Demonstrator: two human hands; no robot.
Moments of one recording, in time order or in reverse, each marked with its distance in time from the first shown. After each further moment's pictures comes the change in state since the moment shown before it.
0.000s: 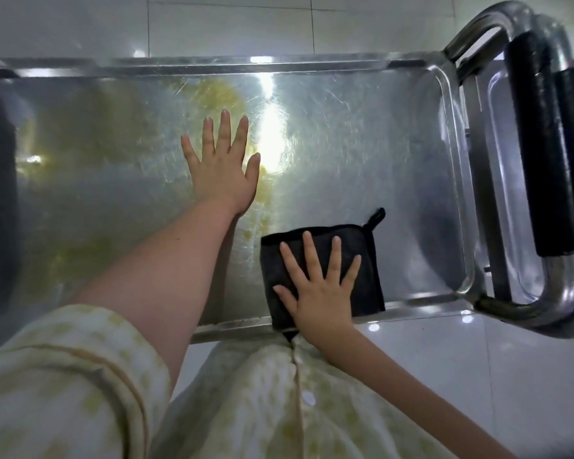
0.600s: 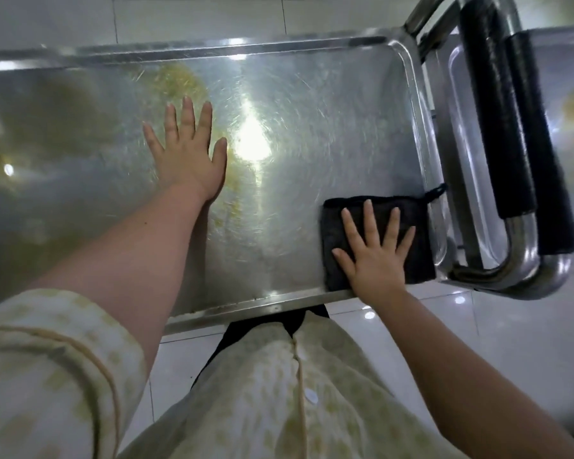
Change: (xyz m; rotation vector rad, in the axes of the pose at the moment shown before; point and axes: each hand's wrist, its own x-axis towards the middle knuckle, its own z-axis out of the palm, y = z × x) left_hand 0.004 0.001 -0.002 0.036 0.008 0.005; right_hand -0.006 0.124 -0.002 0.018 -0.041 0.195
